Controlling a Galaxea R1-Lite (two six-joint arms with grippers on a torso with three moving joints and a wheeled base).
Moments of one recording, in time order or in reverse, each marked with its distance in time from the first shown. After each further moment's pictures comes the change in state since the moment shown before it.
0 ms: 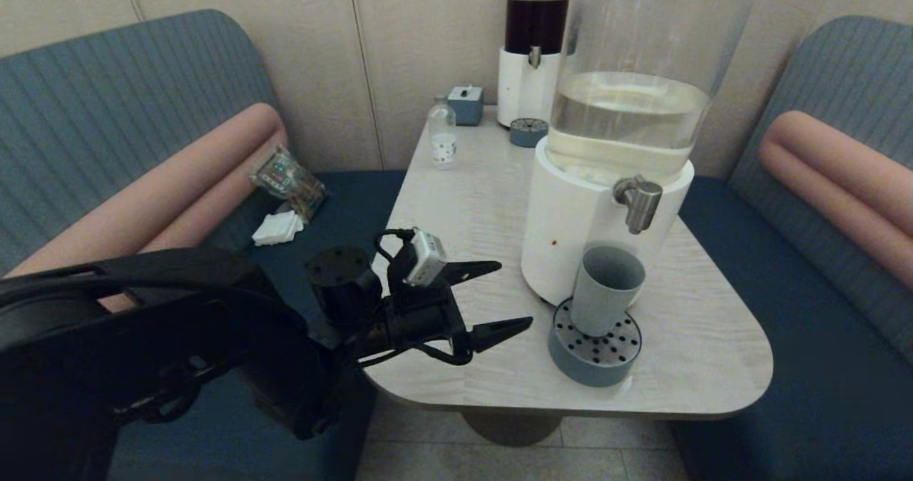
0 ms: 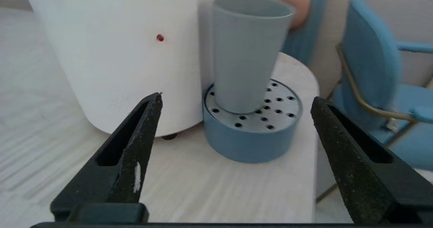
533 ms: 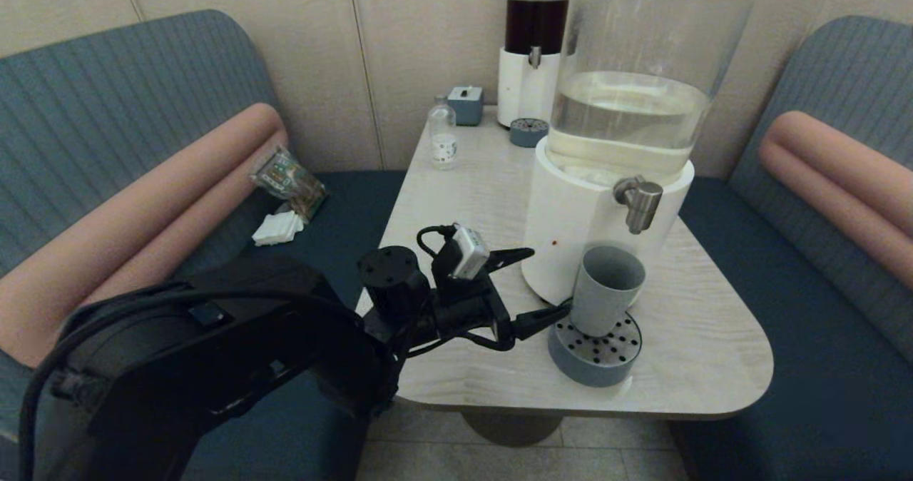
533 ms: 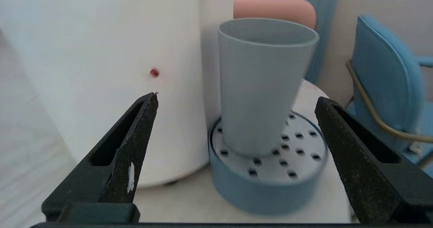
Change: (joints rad) left arm -0.078 0.136 -0.236 0.006 0.077 -0.013; right arm 0.000 0.000 0.000 0.000 0.000 0.000
